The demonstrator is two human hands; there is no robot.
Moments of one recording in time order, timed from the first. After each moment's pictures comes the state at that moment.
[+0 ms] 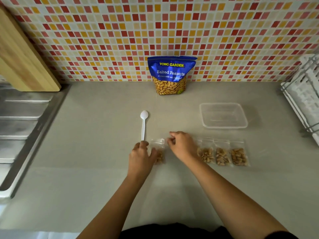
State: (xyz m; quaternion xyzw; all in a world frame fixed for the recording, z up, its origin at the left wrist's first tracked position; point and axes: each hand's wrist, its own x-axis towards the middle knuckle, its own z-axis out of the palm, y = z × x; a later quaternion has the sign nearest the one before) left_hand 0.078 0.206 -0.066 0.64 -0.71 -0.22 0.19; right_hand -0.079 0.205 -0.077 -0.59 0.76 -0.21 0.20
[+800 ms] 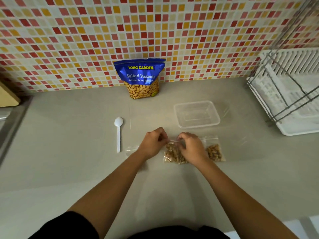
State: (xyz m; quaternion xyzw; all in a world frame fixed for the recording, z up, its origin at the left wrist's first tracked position) left_hand -0.028 0.158 -0.064 0.42 -0.79 -0.43 0.13; right_hand -0.170 0.249 -0.076 -0.55 0.79 -0.22 0.17
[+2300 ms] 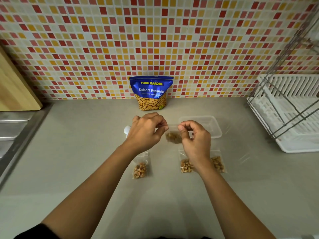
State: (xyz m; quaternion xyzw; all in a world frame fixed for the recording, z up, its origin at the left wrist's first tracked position) left_hand 0.013 0.161 0.053 0.37 -0.89 -0.17 0.23; right_hand -0.124 0.249 0.030 -0.46 0.73 -0.51 0.08
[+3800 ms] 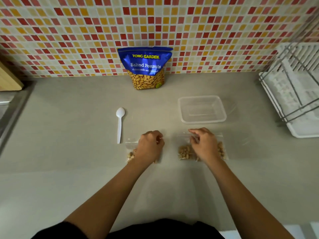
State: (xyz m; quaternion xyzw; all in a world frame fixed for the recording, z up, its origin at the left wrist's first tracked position) left_hand -0.015 0.186 -0.071 0.53 -0.77 -0.32 0.14; right_hand -0.192 0.260 -0.070 -0.49 0.82 -0.25 0.16
